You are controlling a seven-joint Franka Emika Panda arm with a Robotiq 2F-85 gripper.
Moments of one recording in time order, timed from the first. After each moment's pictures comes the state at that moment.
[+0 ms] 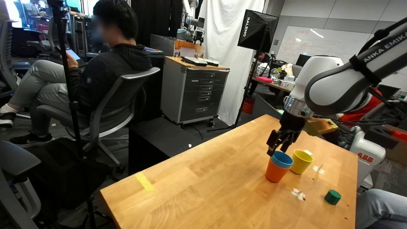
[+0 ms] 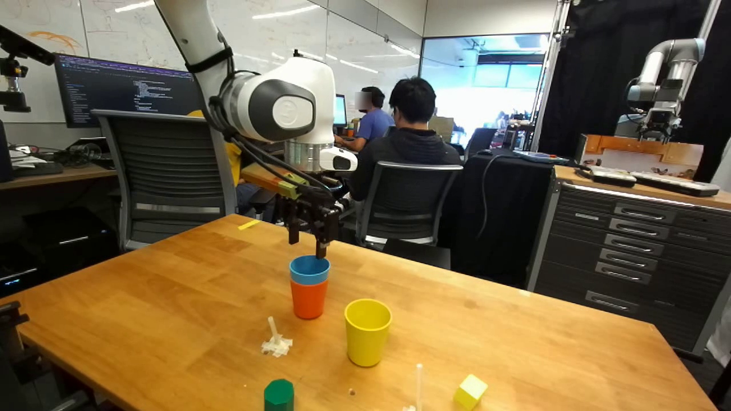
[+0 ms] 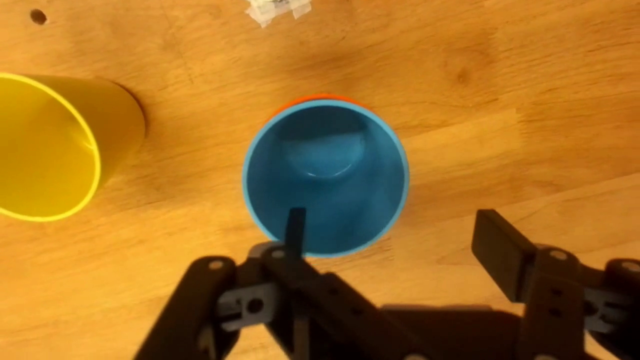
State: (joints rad) arm -0.03 0.52 -0.02 -2.07 0.01 2.62 0.00
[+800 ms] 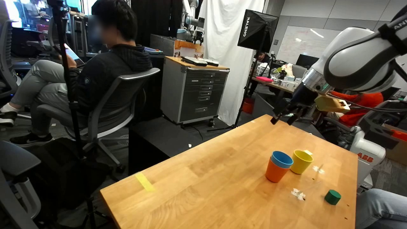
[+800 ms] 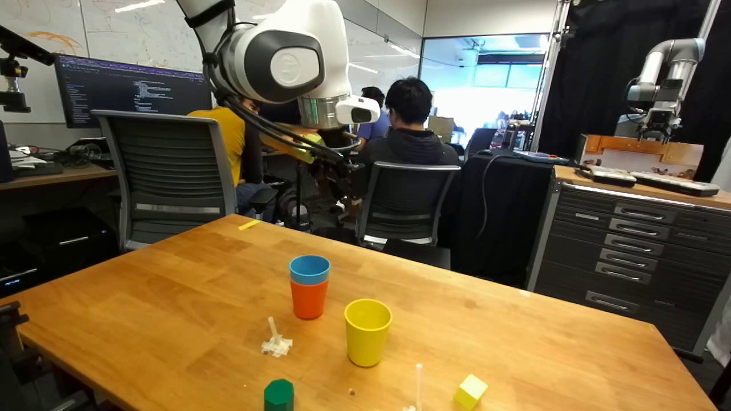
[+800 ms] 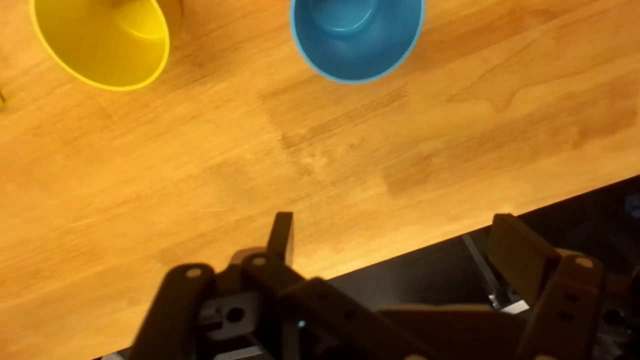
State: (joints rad) arm -0.09 0.36 -0.02 -2.14 0.11 2.79 0.00
